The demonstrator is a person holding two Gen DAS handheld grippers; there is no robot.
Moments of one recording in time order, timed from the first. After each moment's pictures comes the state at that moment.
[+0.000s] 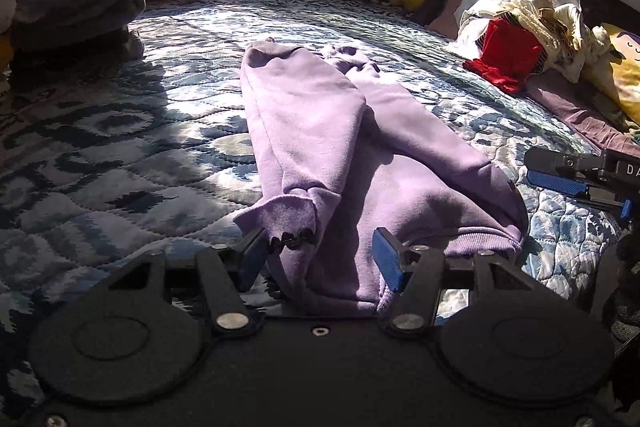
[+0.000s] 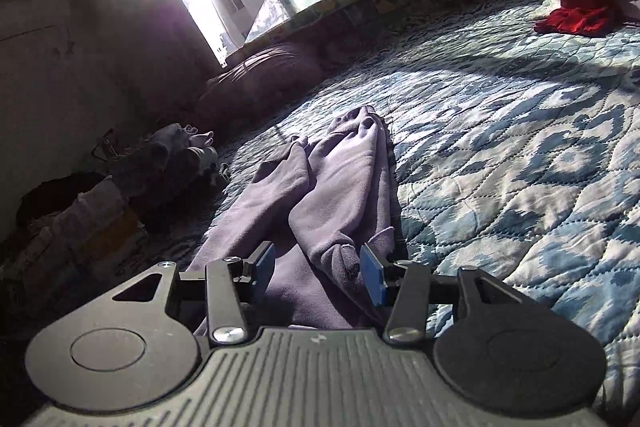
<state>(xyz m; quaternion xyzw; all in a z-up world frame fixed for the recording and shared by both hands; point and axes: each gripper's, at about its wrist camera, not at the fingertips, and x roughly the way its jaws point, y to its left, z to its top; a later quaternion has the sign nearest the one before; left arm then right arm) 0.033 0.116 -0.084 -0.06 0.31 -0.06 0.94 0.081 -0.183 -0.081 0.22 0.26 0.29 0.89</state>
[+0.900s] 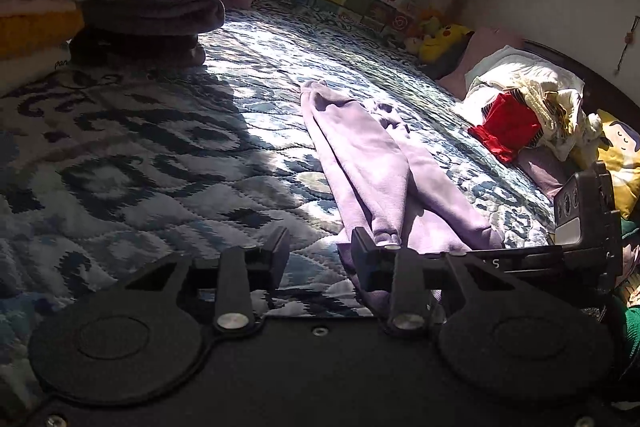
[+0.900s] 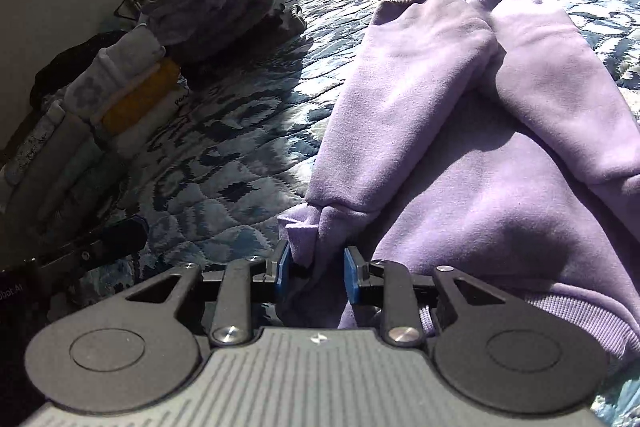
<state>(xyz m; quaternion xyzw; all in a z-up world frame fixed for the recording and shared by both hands) -0.004 0.218 -0.050 -0.17 0.29 -0.05 0.94 0.104 -0.014 -0.088 0.12 0.43 0.35 0.82</state>
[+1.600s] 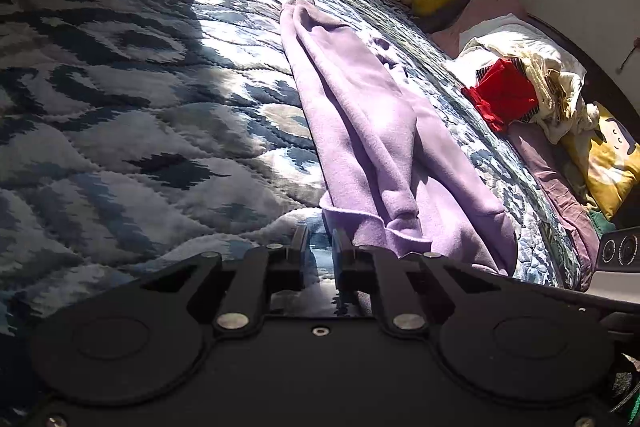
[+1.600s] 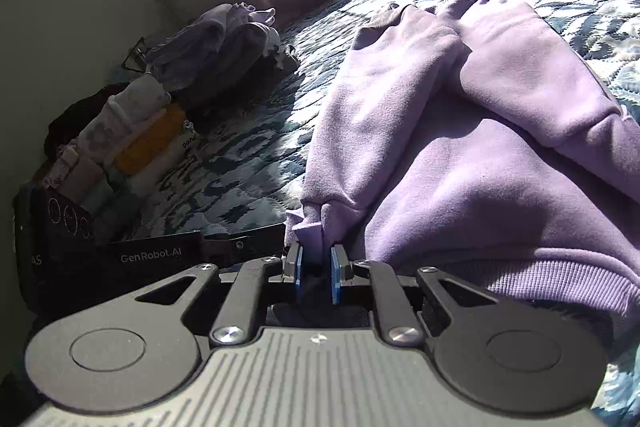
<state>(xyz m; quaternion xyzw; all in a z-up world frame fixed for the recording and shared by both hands) 0.067 0.215 -0.111 -0.29 0.36 -0.12 0.88 0.092 -0.037 -0.101 0.18 0.39 0.34 0.84</state>
